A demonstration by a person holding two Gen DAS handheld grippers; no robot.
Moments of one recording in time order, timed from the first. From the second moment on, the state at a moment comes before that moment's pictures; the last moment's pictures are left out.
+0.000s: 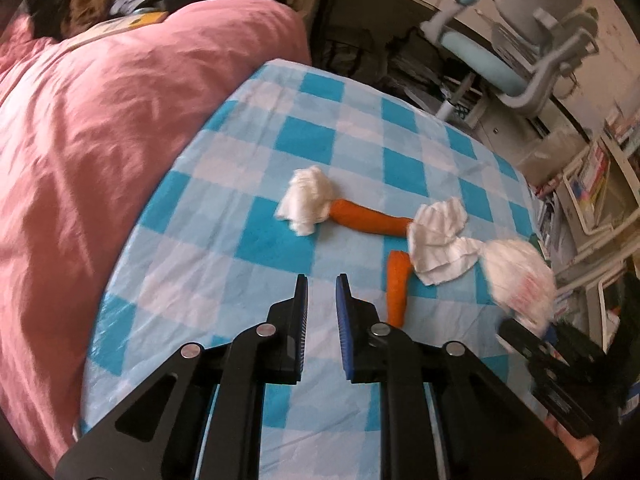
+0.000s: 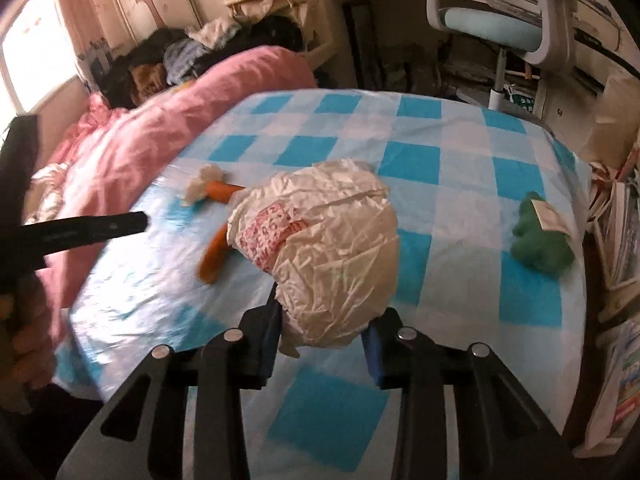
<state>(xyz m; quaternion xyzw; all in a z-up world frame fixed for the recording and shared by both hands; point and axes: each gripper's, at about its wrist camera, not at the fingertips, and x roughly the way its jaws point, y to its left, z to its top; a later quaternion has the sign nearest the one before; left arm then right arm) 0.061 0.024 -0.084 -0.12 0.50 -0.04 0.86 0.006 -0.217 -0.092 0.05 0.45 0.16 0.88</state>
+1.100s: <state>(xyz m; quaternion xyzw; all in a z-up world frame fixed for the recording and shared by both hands) 0.032 -0.061 -0.093 0.07 0.45 -0.05 0.89 -0.034 -0.188 -0.105 -0.03 0.46 0.17 0.87</state>
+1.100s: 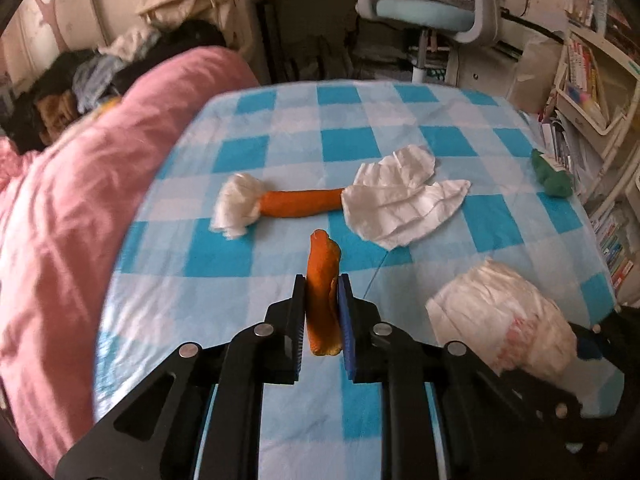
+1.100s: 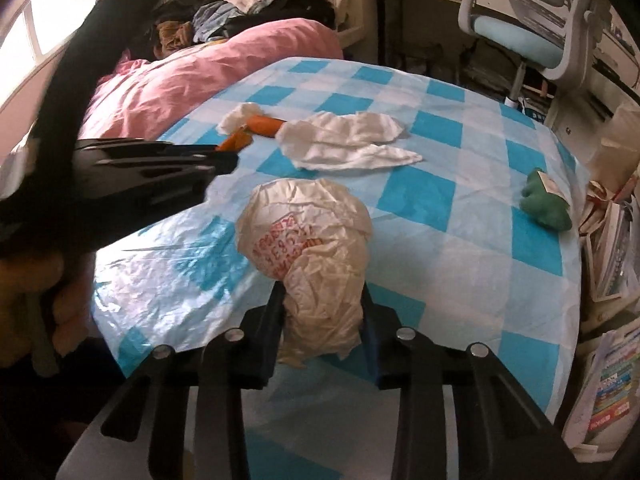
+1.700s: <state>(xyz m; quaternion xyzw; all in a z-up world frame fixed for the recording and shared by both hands) -0.049 -0.030 -0.049 0.03 0.39 -0.06 0.92 -0.078 -0.176 -0.088 0.03 0.40 0.18 0.90</state>
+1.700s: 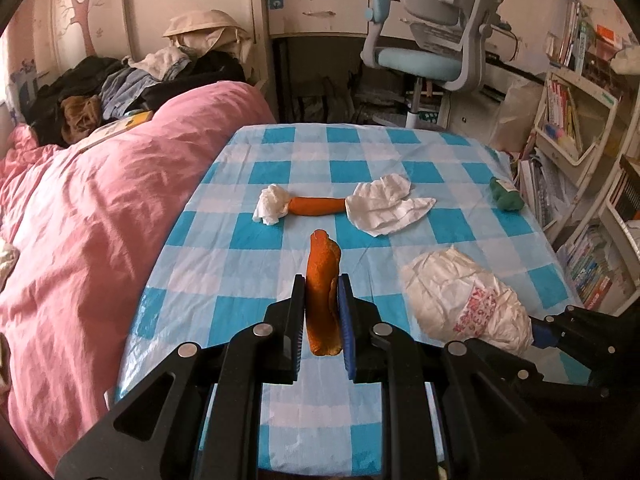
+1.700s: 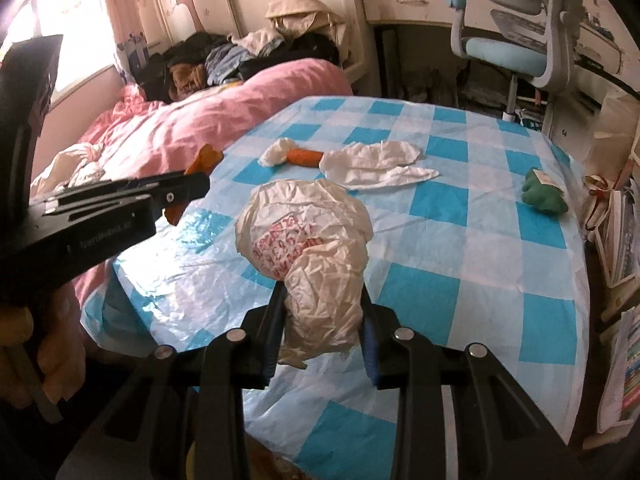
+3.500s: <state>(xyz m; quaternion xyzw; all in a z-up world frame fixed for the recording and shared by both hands) -0.139 0.013 -0.059 -0.05 0.40 -0.05 0.91 -0.200 -0.156 -0.109 0.03 0.43 0.23 0.87</state>
